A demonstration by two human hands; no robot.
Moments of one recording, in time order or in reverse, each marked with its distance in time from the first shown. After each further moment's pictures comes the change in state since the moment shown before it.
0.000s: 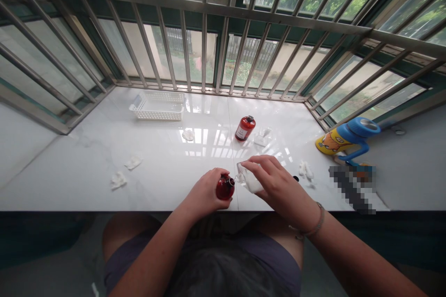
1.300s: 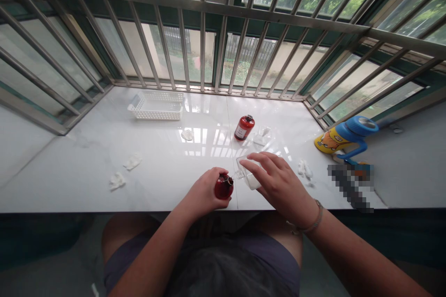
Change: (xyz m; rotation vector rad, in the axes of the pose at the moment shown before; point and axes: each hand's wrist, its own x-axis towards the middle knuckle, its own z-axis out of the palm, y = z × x) left_hand 0.000 0.000 -0.002 -0.009 -0.008 -0.015; right_hand 0.003 -0.001 -0.004 -0.220 0.119 -0.097
